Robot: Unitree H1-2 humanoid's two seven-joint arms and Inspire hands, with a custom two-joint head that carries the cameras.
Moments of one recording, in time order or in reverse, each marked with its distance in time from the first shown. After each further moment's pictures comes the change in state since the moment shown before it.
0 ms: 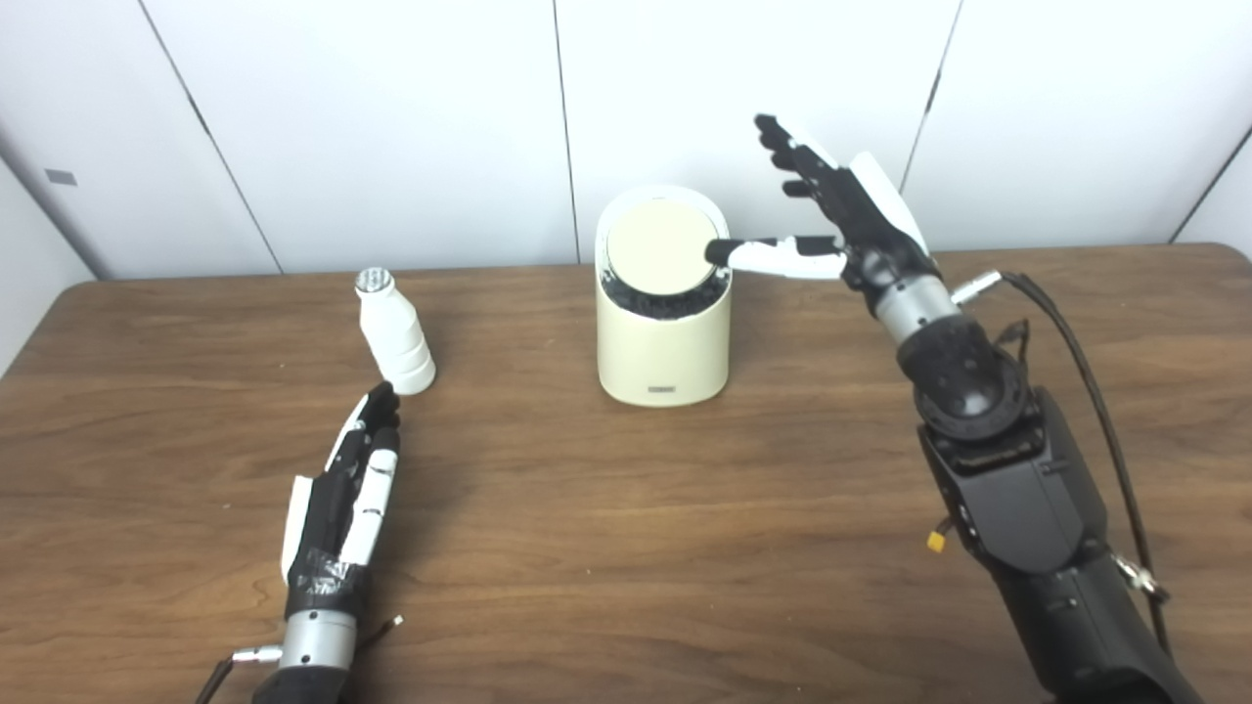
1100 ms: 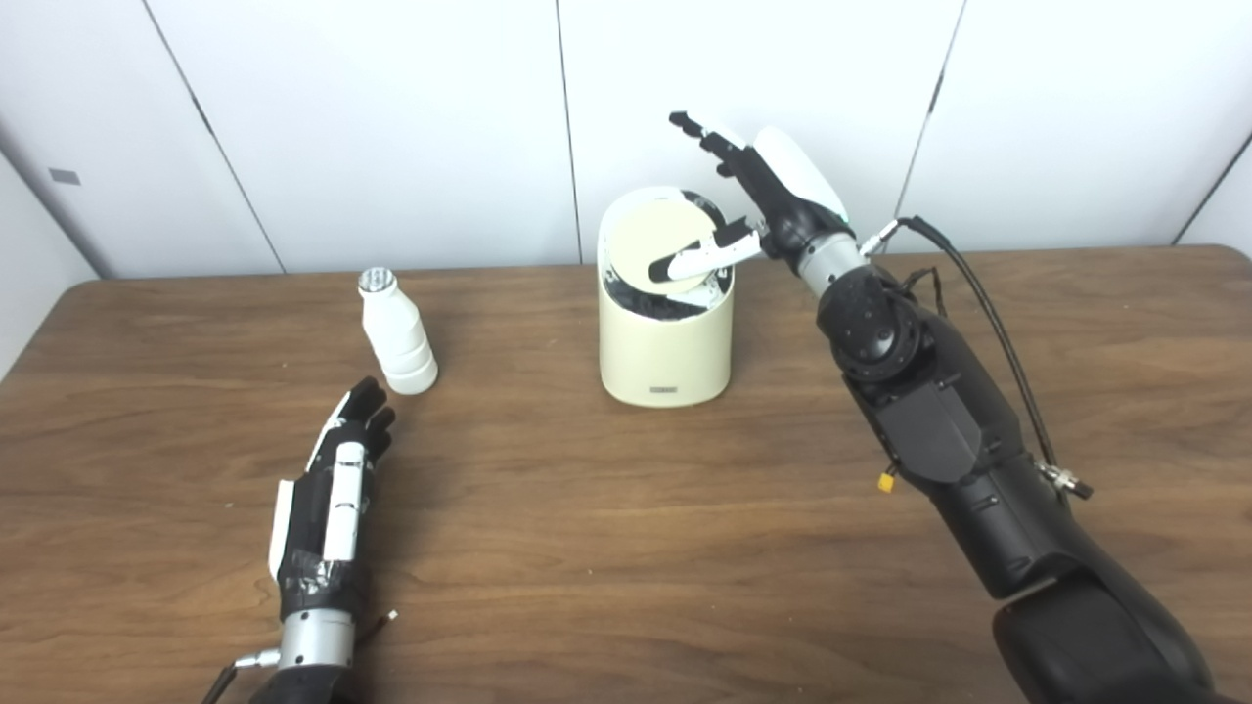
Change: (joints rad) left arm -0.005 -0.043 0.044 0.003 -0.131 -0.013 0.001; right arm -0.152 0.032 0.097 0.355 -0.133 -0.209 -0.077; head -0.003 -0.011
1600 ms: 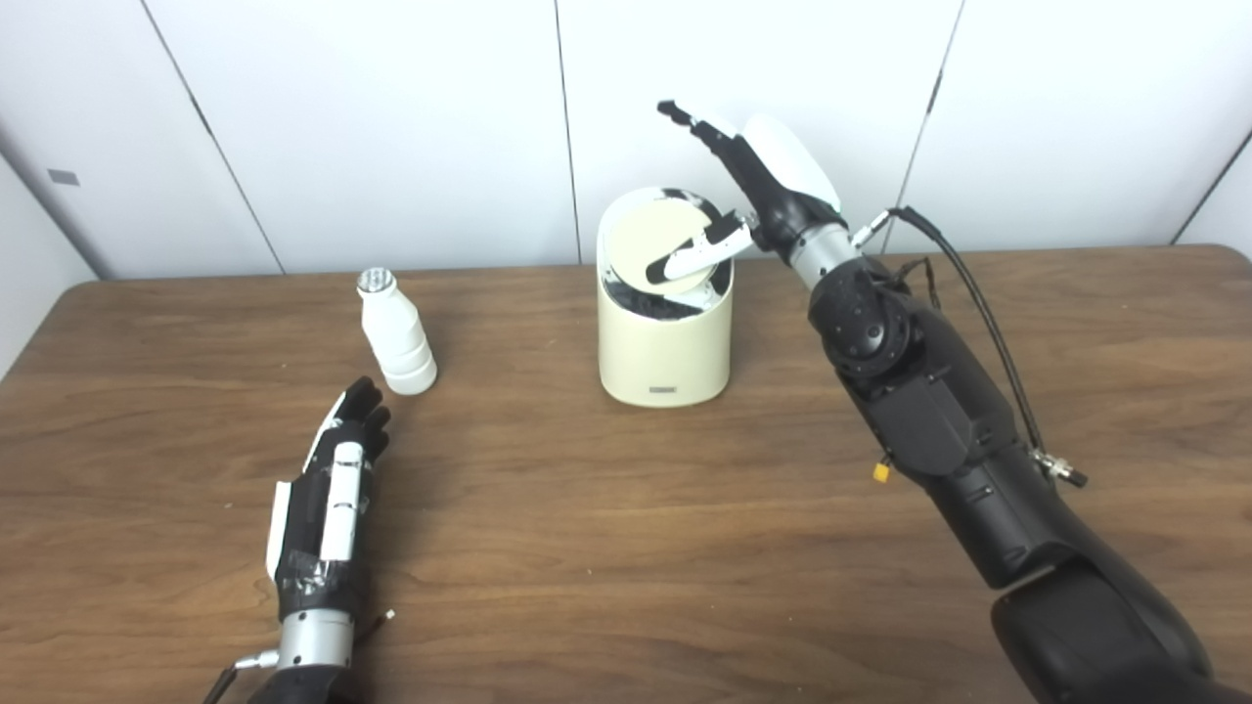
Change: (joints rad) left arm 0.000 0.000 0.004 -0.001 -0.028 0.003 0.000; right arm -0.027 -0.006 0.037 0.011 -0.049 -0.040 -0.042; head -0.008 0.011
